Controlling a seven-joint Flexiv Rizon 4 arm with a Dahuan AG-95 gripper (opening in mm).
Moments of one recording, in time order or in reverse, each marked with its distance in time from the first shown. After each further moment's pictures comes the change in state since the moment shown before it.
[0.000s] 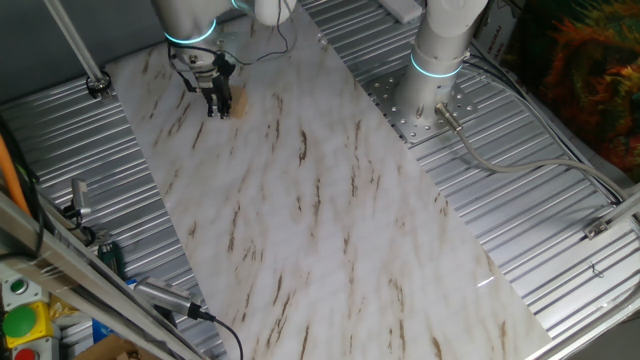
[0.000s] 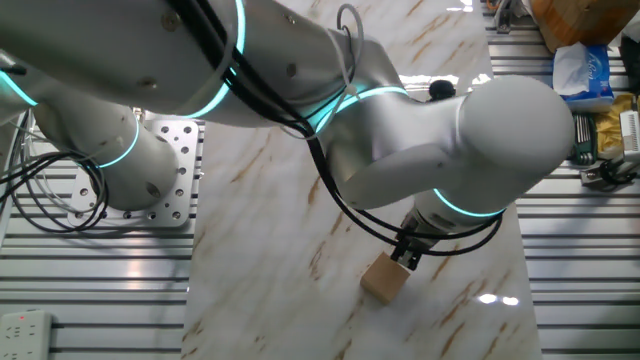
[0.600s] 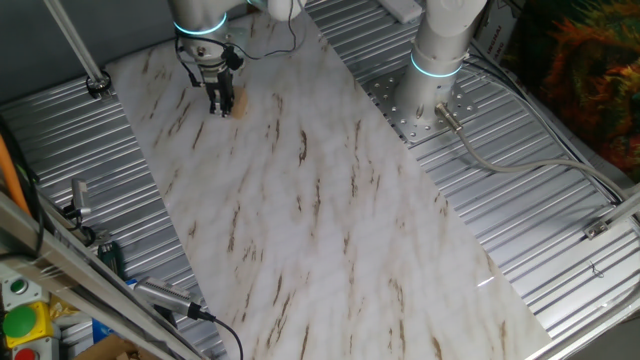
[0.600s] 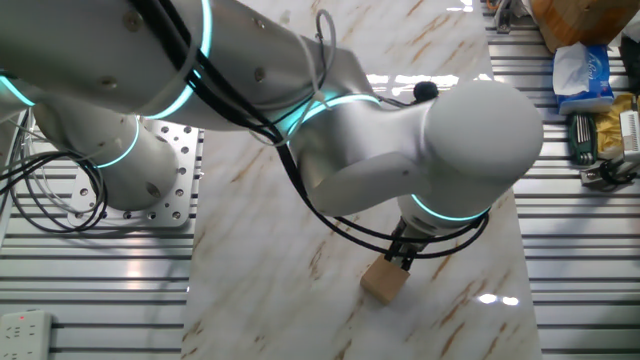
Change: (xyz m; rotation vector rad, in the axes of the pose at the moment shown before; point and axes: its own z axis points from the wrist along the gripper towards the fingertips) arm -0.001 0.003 0.000 0.043 0.037 0.026
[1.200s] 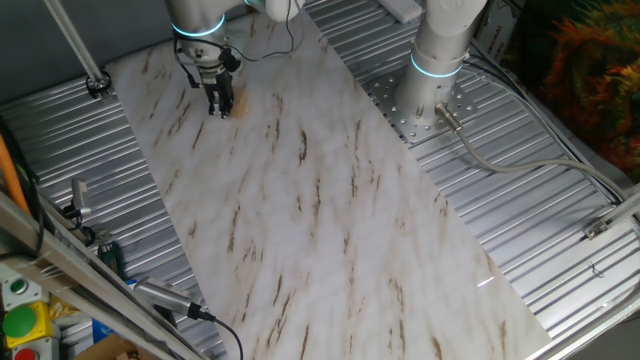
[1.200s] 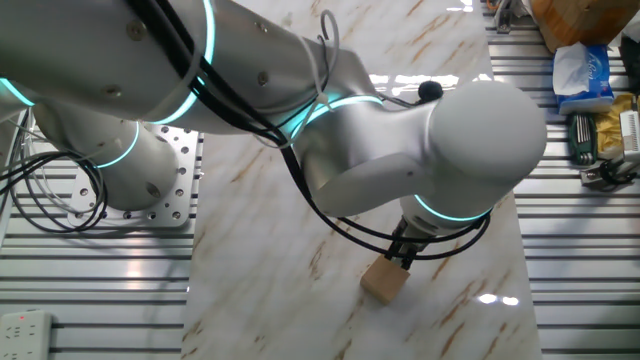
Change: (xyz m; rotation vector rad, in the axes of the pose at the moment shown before) arm 0.000 -0.004 0.002 0.004 -0.005 0.015
